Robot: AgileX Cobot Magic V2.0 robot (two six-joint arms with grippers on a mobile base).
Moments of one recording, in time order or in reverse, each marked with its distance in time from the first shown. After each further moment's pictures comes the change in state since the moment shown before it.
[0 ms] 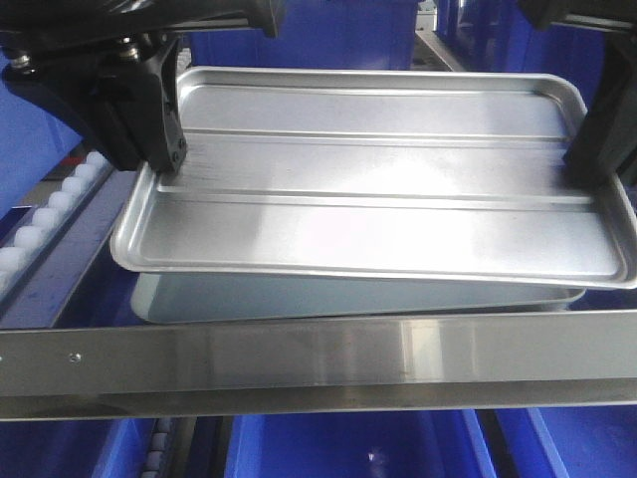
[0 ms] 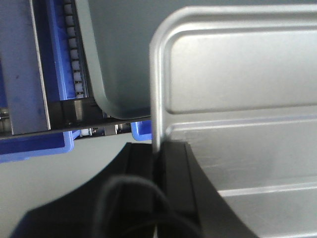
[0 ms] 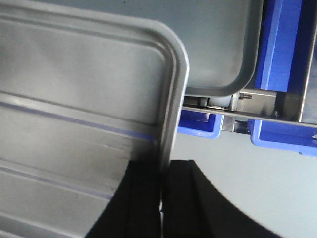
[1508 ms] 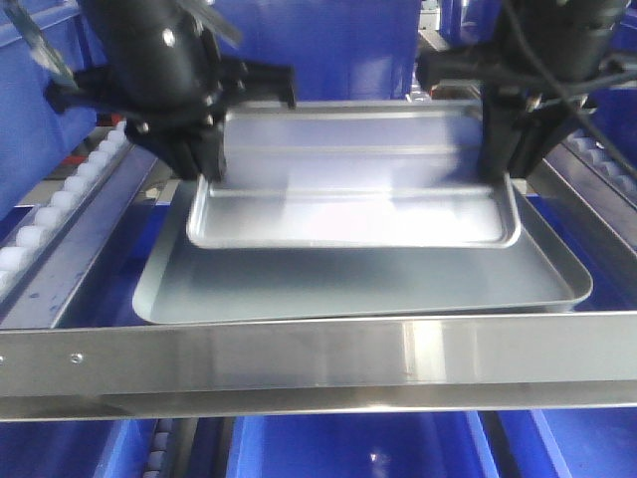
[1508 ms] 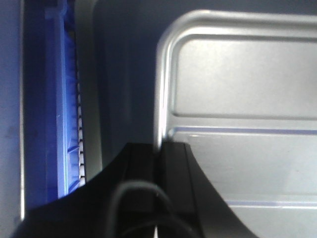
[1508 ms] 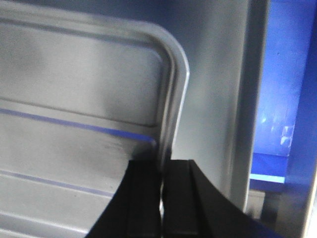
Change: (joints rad) left arm 0.242 0.350 -0.154 0.075 -0.277 0.028; right arm -0.153 0.518 -0.379 -0.004 -0.025 -0.131
